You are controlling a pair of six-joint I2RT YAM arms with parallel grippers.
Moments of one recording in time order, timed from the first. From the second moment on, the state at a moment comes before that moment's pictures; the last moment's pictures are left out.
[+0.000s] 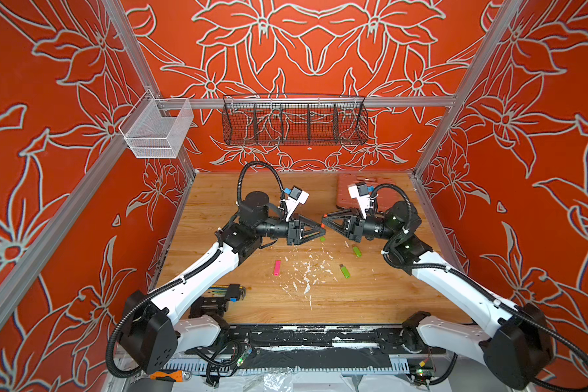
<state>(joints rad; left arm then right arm) -0.51 1.25 0.99 0.10 1.01 -0.55 0.49 1.13 0.81 0.48 -0.90 0.74</state>
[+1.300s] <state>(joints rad) -0.51 1.26 1.01 0.10 1.02 -0.54 0.42 1.14 0.92 0.33 -0.96 0.66</state>
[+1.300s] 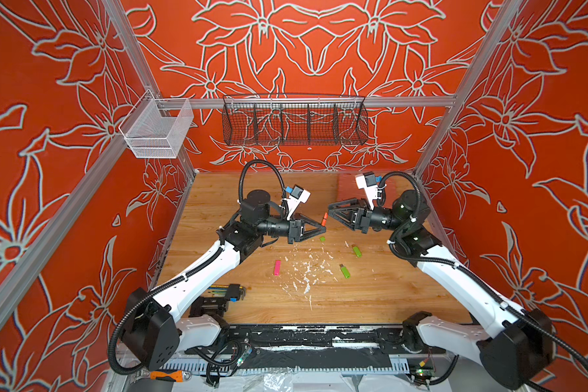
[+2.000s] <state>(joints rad) -0.52 1.27 1.01 0.10 1.02 -0.55 0.43 1.18 0.92 0.30 -0.96 0.63</state>
